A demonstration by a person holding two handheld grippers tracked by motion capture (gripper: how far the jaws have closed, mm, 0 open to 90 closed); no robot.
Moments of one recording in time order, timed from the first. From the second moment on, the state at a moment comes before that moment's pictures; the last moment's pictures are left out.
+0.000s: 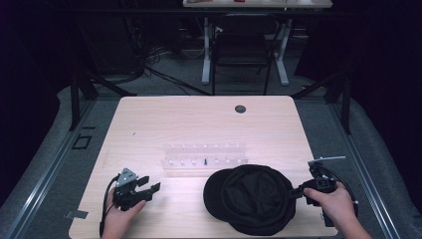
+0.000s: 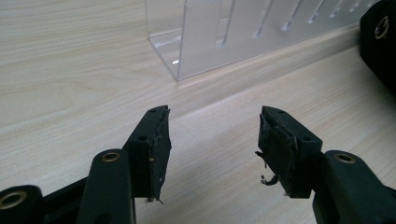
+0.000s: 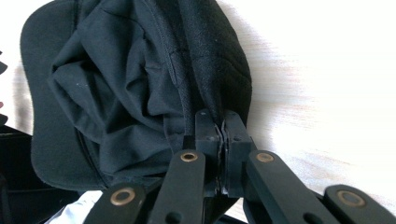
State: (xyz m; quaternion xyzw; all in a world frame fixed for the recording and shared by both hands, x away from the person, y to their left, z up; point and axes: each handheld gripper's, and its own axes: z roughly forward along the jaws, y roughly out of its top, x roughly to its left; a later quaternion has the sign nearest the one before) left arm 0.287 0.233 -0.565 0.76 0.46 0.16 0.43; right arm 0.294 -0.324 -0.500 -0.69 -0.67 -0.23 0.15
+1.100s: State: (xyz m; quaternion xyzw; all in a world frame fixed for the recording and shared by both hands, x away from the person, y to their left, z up) left arm 0.288 0.234 -0.565 0.76 0.47 0.16 0.43; right arm 0.295 -0.311 -0.448 -0.66 -0.64 -0.34 0.20
